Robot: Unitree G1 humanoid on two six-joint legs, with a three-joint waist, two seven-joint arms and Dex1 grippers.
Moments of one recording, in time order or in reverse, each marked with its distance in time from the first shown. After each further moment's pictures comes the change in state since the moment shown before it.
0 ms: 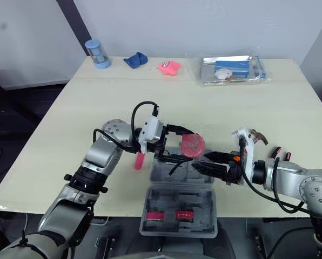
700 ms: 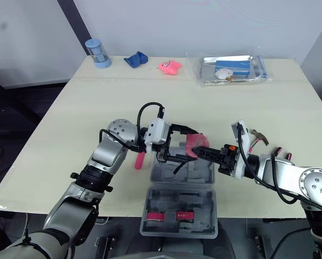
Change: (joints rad) left arm -0.020 -0.028 -0.009 0.036 0.038 -0.051 0.000; right arm -0.031 -0.028 0.123 0.082 0.447 -0.153 -0.401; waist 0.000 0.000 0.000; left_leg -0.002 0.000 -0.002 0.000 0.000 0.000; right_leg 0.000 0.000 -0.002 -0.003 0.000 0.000
